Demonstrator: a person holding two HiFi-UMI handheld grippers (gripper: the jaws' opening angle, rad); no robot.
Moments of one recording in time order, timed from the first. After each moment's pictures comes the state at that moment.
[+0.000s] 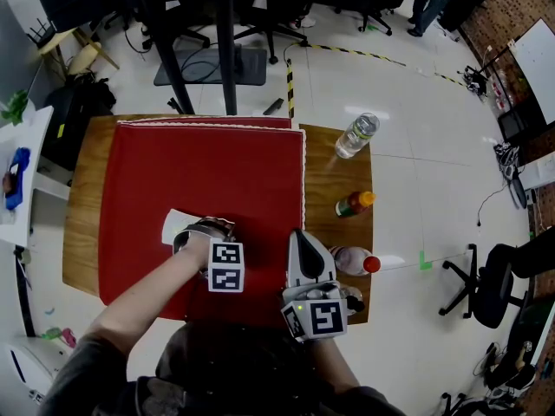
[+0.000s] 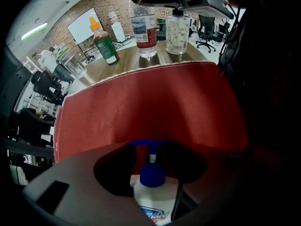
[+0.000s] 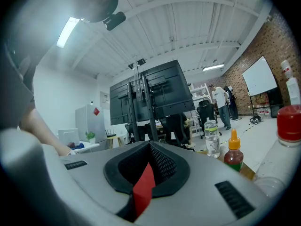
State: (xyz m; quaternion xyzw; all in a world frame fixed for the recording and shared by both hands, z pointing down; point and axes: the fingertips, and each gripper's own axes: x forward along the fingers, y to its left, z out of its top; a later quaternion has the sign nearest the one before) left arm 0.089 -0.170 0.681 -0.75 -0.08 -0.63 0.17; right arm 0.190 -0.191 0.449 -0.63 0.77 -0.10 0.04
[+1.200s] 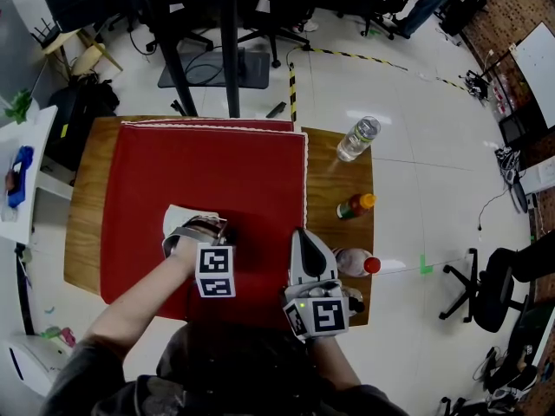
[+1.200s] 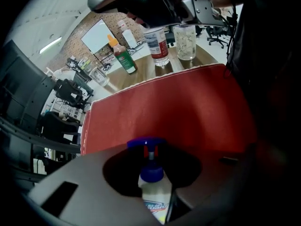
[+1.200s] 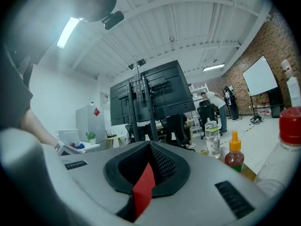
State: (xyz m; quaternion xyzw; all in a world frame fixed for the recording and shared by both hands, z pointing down) left arm 0.075 -0.196 0.639 -0.76 0.02 -0.60 0.24; right arm 0.191 -0.190 0.444 -0.63 0.77 -0.09 0.04
